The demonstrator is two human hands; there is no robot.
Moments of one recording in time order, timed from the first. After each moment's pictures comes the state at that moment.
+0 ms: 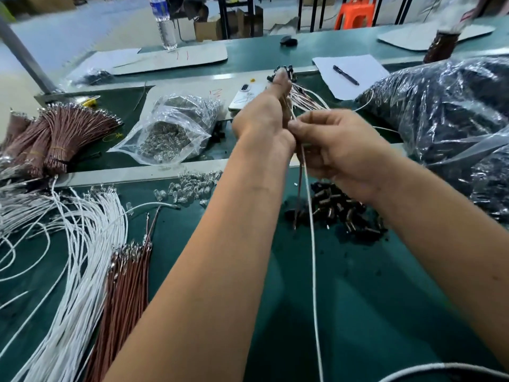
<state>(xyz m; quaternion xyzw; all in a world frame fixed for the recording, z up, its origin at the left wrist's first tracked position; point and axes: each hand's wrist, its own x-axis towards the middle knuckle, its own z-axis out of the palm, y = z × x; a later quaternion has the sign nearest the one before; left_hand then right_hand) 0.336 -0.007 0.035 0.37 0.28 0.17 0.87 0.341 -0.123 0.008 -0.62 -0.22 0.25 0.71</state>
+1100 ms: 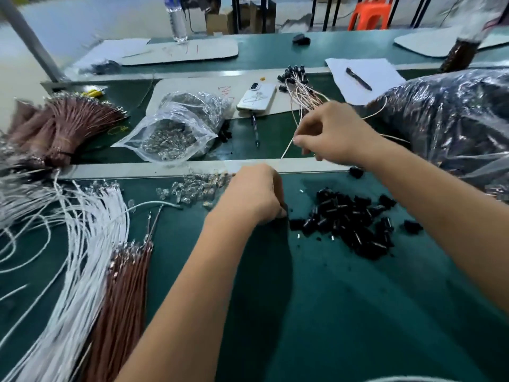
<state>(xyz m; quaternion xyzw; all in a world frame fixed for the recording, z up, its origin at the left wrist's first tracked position) 0.277 0.023 -0.024 0.94 0.18 -0.06 0.27 0.418 -0.102 0.001 -0.89 -0.35 0.02 0.27</state>
